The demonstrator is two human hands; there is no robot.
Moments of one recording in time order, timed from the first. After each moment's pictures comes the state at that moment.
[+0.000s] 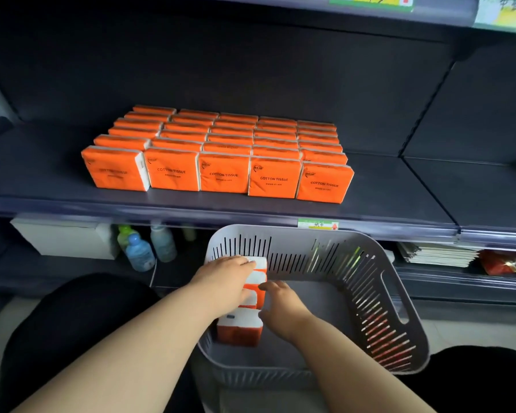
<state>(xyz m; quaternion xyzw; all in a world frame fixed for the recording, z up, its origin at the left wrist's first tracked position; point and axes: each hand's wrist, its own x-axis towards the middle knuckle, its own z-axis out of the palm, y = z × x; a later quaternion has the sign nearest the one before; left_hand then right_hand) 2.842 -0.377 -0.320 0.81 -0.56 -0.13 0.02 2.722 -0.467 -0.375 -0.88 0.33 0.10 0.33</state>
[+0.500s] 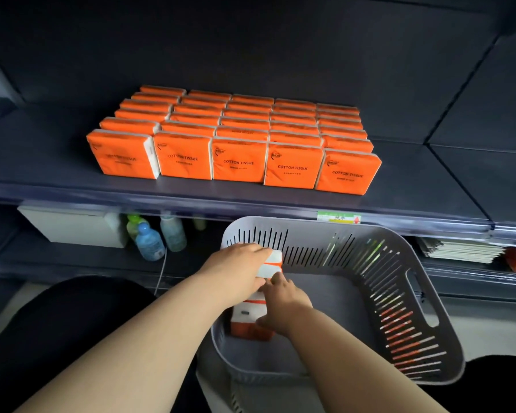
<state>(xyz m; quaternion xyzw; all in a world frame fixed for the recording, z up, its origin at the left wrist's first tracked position) 2.859 -0.379 -0.322 0.81 -0.57 -0.13 0.04 2.760 -0.458 -0.393 -0.92 0.29 0.22 0.15</state>
